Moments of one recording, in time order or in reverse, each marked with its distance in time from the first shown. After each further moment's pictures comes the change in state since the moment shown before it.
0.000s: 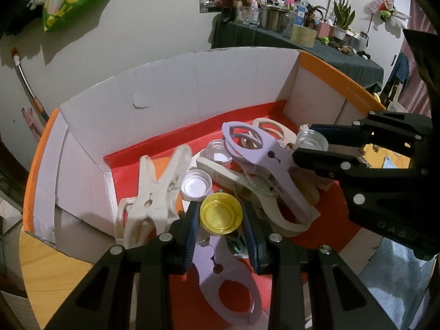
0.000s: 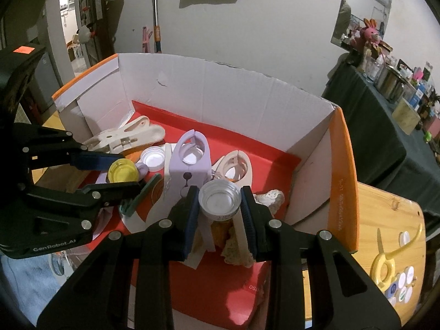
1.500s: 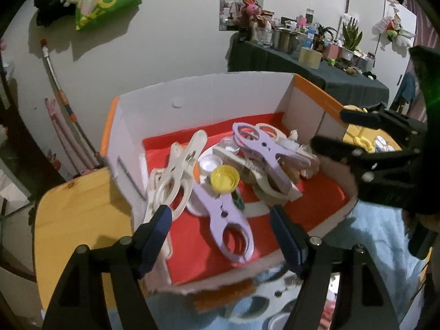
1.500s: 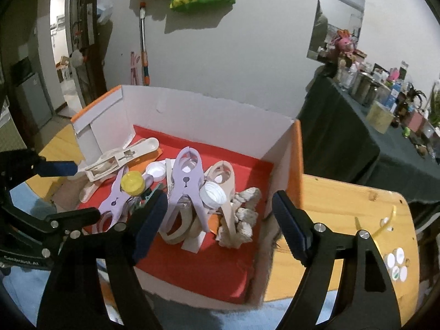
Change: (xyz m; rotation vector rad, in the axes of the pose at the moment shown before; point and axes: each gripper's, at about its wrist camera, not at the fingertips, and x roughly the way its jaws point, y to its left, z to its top) left arm -0.070 0.001 -0.043 -0.087 -0.090 0.061; right arm -0.059 0.001 -0.015 0.068 -0.124 -0.073
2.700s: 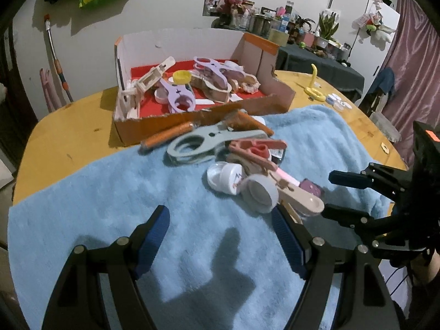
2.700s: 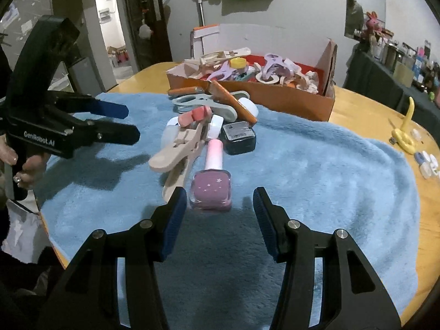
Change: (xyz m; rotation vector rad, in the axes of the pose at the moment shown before) left arm -0.072 -0.040 -0.142 -0.029 0.052 -0.136; right arm -0.103 0.060 -0.189 -0.055 0.040 0.260
